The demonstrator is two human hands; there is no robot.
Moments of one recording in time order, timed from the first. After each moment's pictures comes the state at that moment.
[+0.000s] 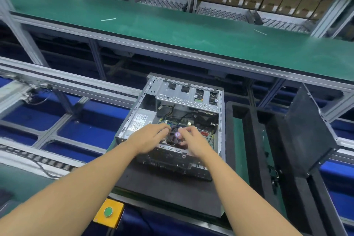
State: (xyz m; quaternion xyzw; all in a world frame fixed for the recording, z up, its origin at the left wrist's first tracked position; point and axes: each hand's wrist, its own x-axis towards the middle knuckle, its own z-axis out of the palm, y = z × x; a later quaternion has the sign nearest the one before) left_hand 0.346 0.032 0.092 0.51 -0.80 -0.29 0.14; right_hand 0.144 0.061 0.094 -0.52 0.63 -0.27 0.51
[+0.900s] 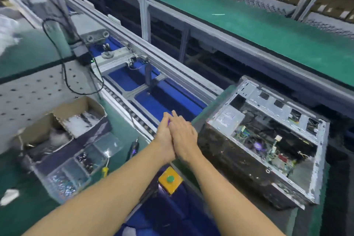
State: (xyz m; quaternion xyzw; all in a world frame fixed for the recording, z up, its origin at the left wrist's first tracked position) left_hand 0.479 0.165 0.117 0.31 0.05 -0.68 0.66; right_hand 0.416 0.124 0.073 -0.85 0.43 -0.11 0.29
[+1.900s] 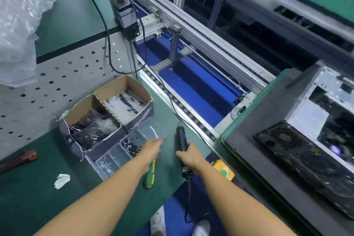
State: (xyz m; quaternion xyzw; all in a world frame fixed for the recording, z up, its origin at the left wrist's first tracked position) left_hand 0.687 0.269 -0.050 0.74 -0.08 -0.55 0.39; right_hand 0.544 0.195 -0.066 -0.55 0.59 0.03 0.58
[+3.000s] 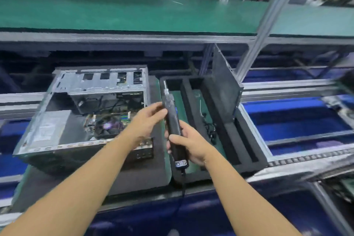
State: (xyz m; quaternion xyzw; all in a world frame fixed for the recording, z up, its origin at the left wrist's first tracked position) left_hand 0.130 0.082 0.110 0.34 -0.60 -0.66 0.30; right_hand -0.021 0.193 0.089 -0.38 0.45 -0.50 0.63
